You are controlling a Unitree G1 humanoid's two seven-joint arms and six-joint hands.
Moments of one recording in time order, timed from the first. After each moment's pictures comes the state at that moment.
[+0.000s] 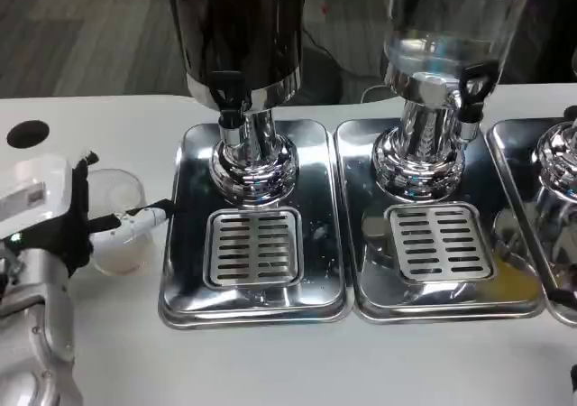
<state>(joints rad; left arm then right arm) -0.17 0.44 -0.16 0.07 0.90 0.46 -0.04 0.74 -0.44 -0.28 -0.12 -0.27 -0.74 0.05</state>
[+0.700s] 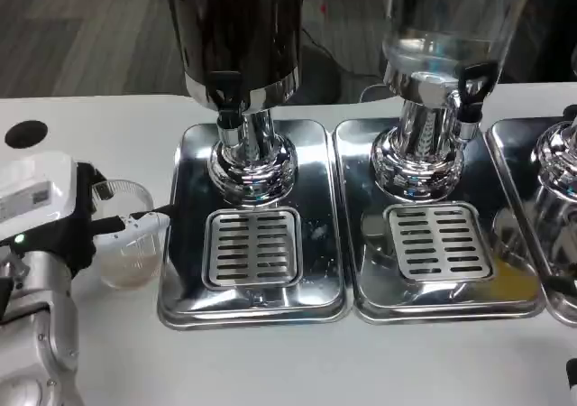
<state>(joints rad) -0.14 0.45 -0.18 0.05 0.92 0.46 0.02 0.72 -0.44 -0.28 -0.11 -0.25 -0.78 0.08</state>
